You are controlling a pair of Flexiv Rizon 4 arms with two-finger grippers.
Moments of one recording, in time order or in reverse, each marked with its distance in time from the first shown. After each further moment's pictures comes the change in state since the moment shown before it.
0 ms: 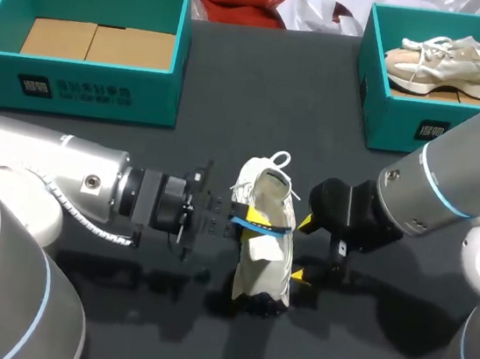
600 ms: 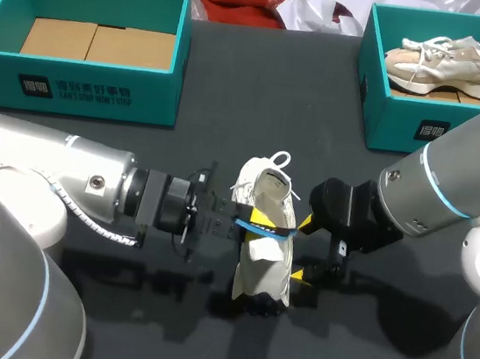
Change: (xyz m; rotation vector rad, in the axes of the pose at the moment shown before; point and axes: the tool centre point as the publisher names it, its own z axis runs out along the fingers) left arm 0.000 -0.001 0.006 0.016 0.006 0.025; right arm 0.001 0.000 0.000 -0.004 0.002 0.006
